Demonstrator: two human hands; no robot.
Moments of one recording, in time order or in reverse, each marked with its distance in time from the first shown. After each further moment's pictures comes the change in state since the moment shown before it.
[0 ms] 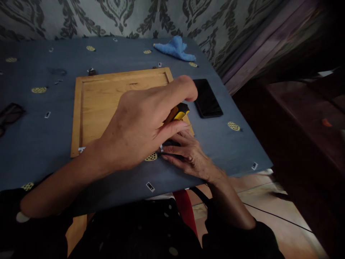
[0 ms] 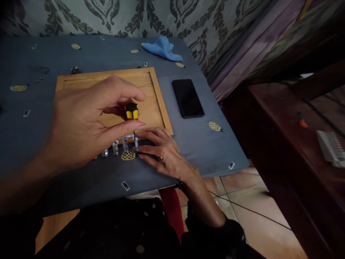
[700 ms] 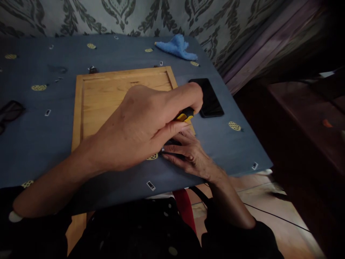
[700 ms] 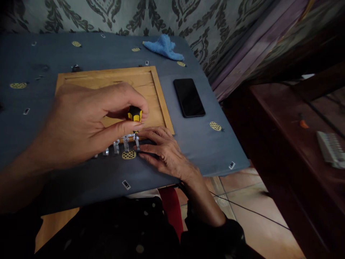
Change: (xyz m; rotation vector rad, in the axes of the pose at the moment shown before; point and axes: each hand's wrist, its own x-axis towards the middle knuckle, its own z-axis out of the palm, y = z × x) left_hand 0.000 0.002 -0.011 -0.090 -0.131 -0.009; right_hand 0.002 0.000 -0.001 0.002 0.014 -0.050
